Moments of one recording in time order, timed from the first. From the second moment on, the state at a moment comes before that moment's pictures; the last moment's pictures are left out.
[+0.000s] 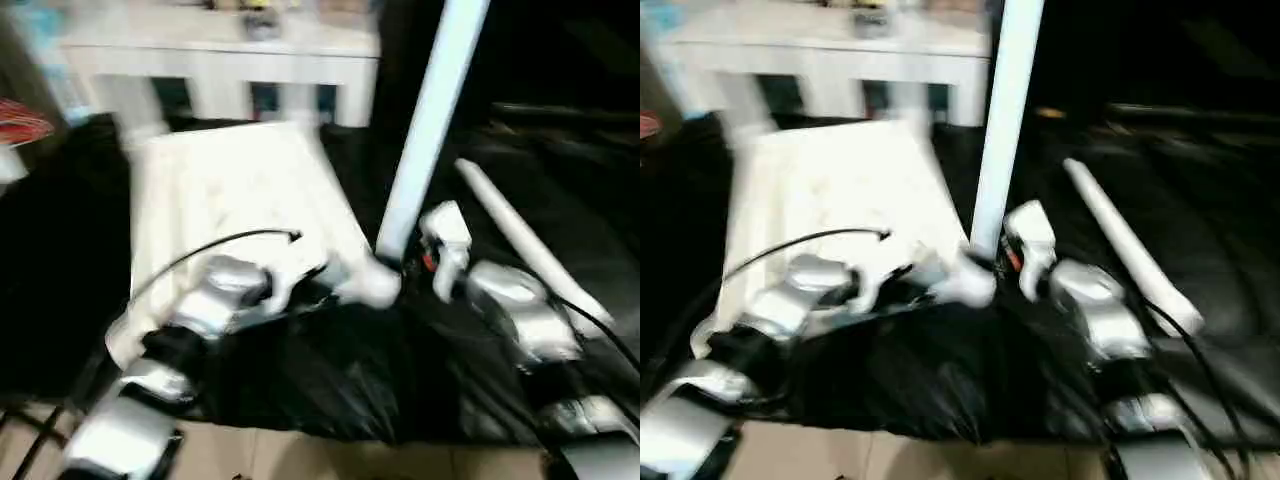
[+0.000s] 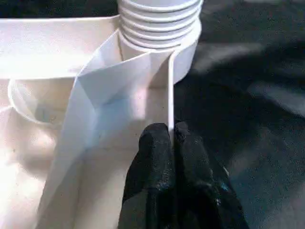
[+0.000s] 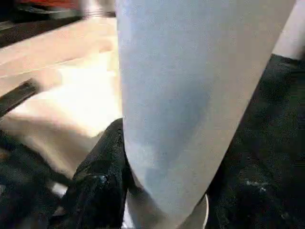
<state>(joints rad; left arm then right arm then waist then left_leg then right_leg) -0.69 0.17 -0.28 0.72 0.05 0.25 -0.79 -0.58 -0.23 0.07 0.68 0.17 0.04 0.58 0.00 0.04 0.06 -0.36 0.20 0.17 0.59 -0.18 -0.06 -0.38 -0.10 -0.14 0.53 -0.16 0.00</state>
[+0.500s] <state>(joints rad) -0.70 0.09 -0.24 0.71 0.06 0.34 -0.61 -0.72 -0.13 0.01 0.89 0.15 0.01 0.40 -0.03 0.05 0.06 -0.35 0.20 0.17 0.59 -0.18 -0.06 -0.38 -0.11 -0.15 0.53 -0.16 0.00</state>
